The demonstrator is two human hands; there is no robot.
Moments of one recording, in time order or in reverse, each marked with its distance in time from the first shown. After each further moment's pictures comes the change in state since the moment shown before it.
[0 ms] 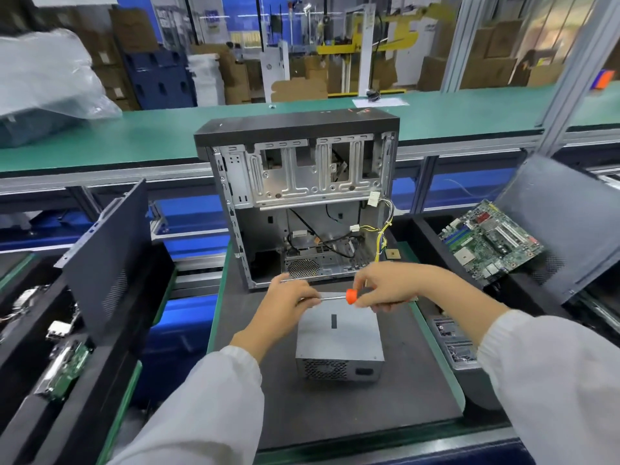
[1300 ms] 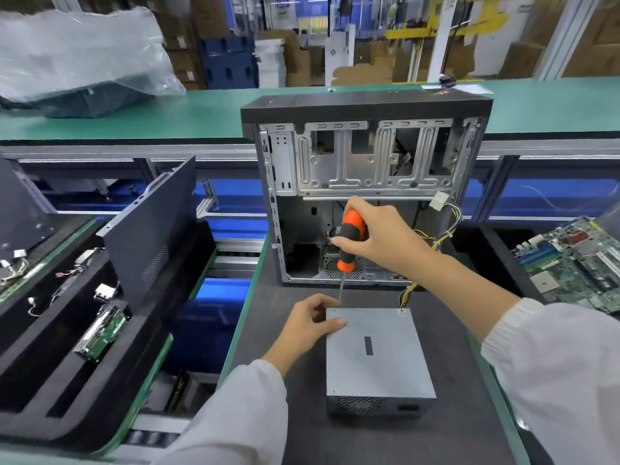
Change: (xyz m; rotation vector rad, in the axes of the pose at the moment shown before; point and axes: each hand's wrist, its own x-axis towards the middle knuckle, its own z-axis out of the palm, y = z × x) left_hand -0.016 -0.047 0.056 -0.795 0.132 -0.517; right_hand 0.081 -0.058 -0.018 -0.022 0.646 -0.497
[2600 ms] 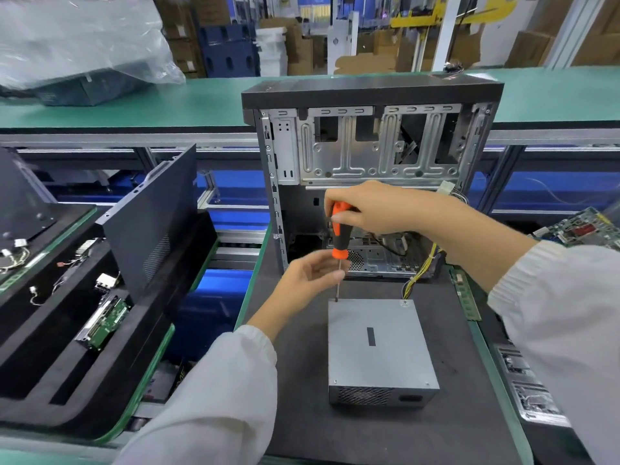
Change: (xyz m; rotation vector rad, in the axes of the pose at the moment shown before) left_hand 0.004 0.063 -0.022 -0.116 -0.066 0.193; right_hand 0.035 -0.027 -0.032 -0.236 -0.482 -0.094
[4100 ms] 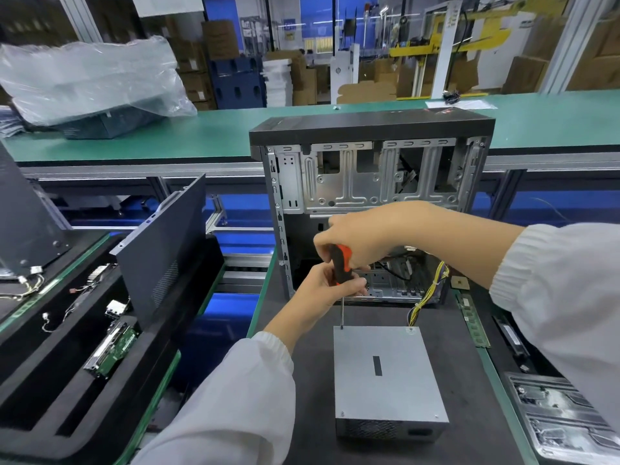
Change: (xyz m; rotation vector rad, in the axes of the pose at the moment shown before) left_hand 0.023 0.030 0.011 -0.145 -0.099 0.039; right_hand 0.009 -0.038 -0.027 -0.354 -0.360 0.046
